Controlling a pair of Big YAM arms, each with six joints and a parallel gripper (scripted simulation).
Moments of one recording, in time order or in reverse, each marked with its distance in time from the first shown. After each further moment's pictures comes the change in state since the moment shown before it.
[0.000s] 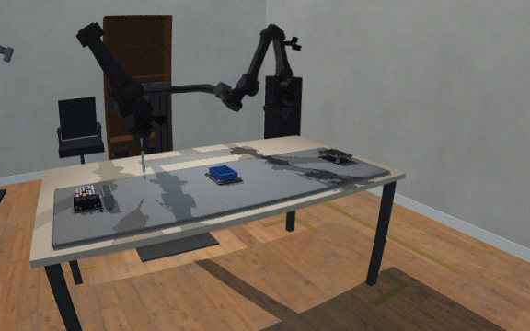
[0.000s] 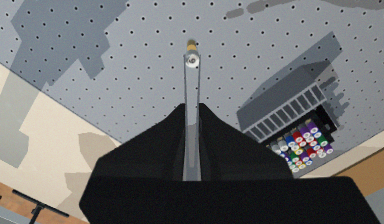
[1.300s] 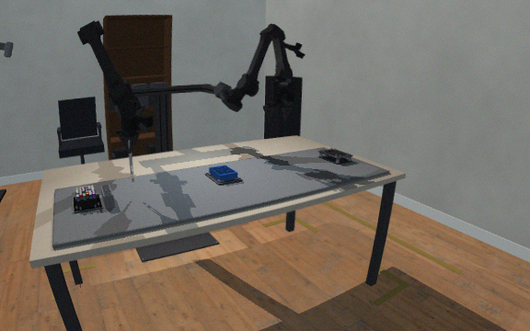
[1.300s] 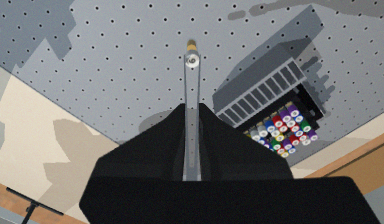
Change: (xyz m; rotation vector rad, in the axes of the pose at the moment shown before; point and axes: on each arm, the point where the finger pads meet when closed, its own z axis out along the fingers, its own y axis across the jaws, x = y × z) left arm 0.000 0.000 0.000 0.000 0.000 0.000; right arm 0.034 -0.042 0.001 -0.001 -0.002 -0.003
